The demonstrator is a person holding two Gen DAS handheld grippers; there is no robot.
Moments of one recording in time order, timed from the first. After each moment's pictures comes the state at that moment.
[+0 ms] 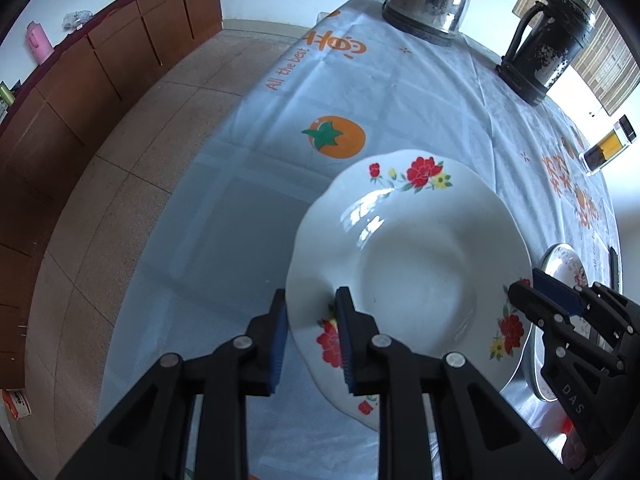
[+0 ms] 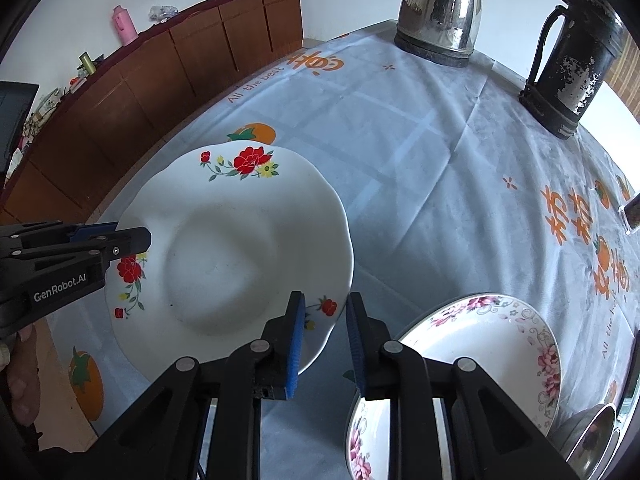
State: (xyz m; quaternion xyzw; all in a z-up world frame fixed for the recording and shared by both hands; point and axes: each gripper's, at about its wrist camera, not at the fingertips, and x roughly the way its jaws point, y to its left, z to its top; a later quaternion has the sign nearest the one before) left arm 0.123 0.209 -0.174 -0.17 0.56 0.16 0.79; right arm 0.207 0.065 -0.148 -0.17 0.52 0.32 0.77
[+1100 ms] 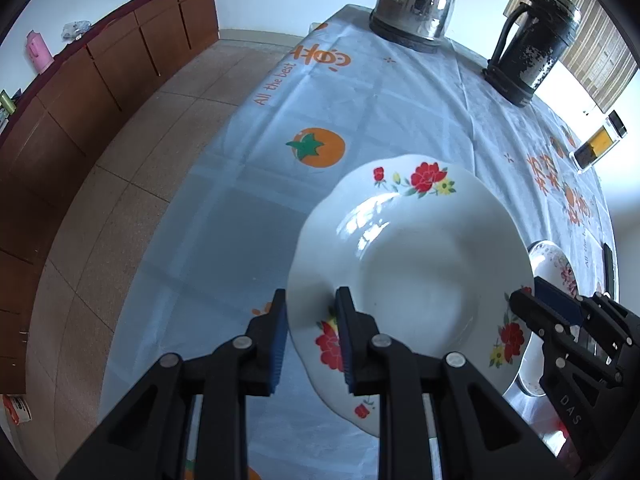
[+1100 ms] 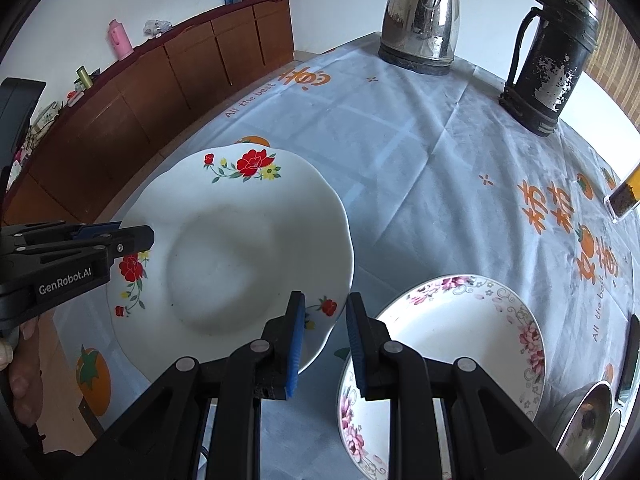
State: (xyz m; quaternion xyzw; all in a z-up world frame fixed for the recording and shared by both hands) left arm 0.120 0.194 -0.157 -0.16 0.55 0.15 0.80; right arm 0.196 0.046 -0.132 -0.15 0.51 0.31 0.79
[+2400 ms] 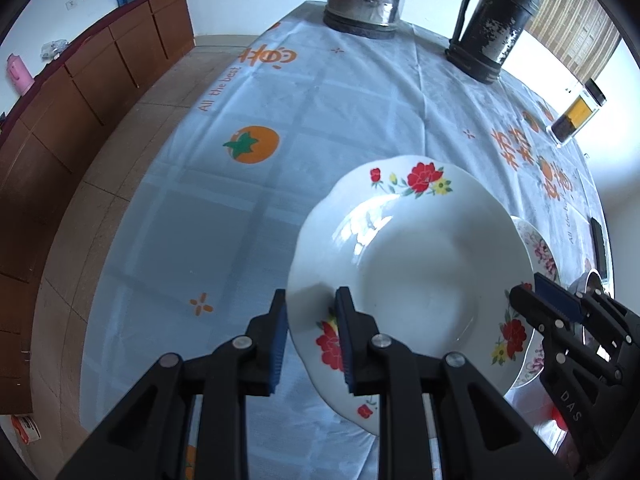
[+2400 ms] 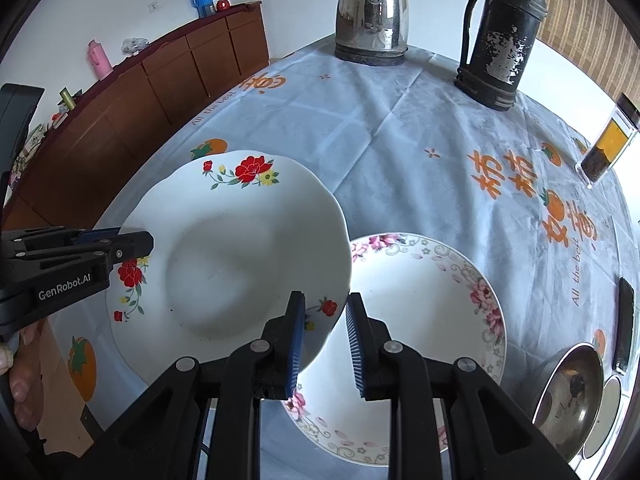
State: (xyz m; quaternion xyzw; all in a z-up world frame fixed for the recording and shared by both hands) left arm 0.134 0.140 -0.150 -0.13 0.56 0.12 0.81; right arm 0.197 -0.012 -0.128 -0.12 0.51 0.27 0.81
